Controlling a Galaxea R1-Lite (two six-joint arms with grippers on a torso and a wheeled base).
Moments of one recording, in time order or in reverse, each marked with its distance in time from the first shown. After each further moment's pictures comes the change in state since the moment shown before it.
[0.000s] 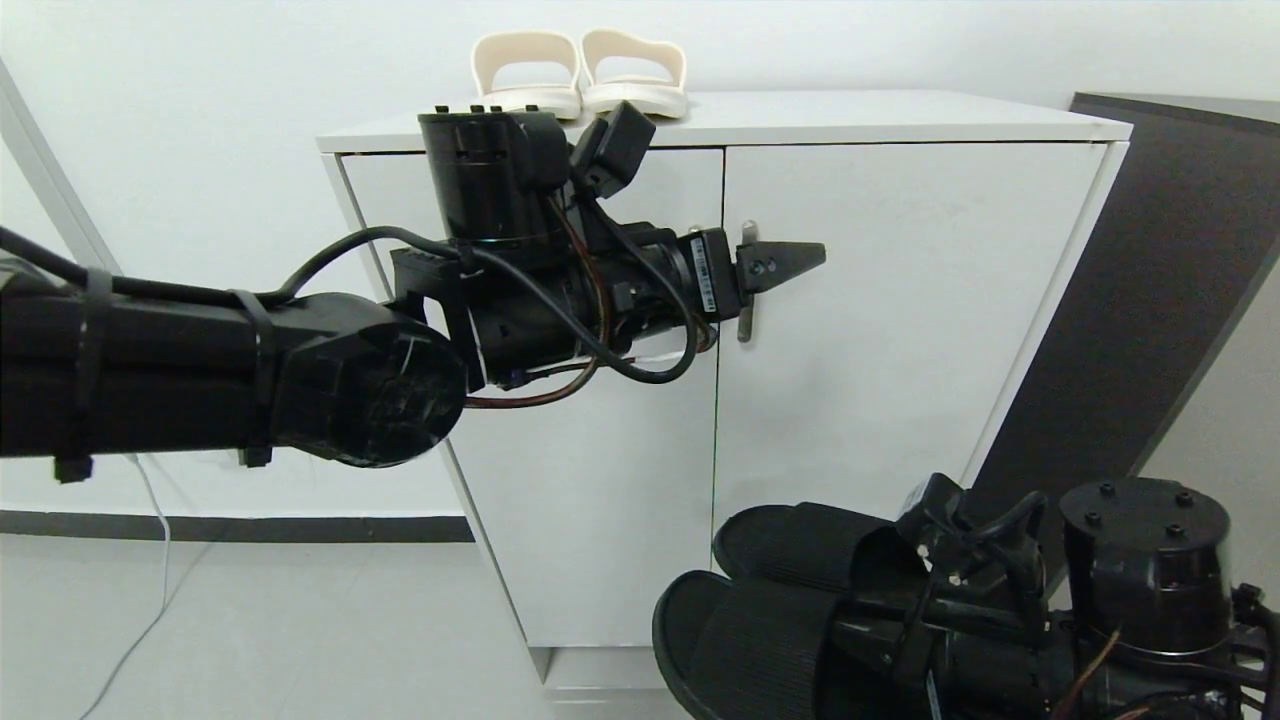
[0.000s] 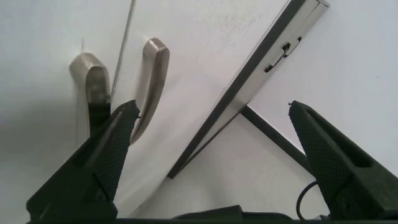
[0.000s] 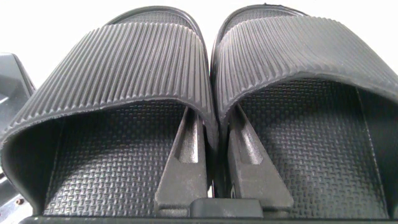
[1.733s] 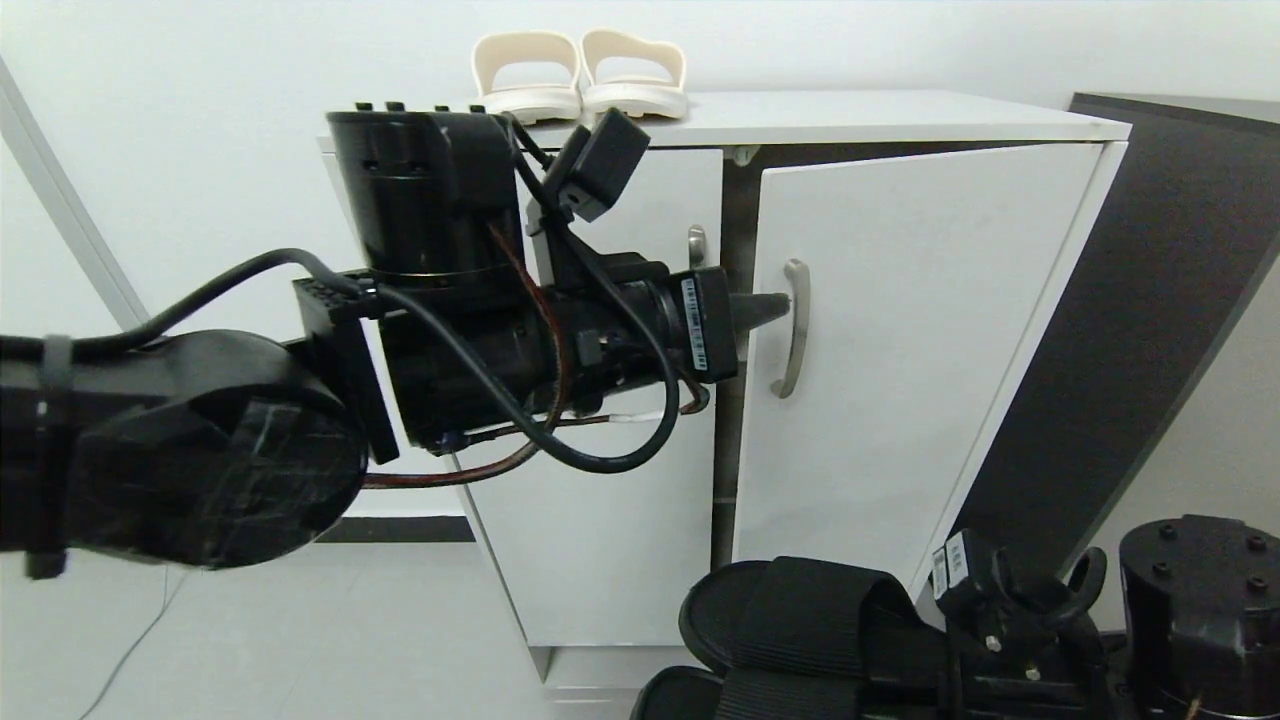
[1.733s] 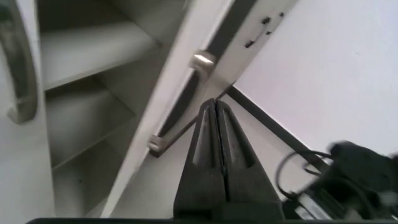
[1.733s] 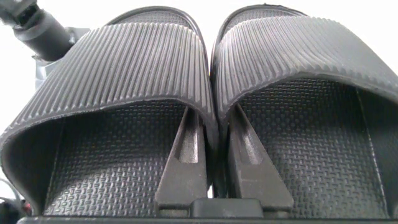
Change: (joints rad) left arm -0.083 -0.168 0.200 0.007 0.000 0.000; right arm 0.054 -0.083 0.080 0.004 0.178 -0.021
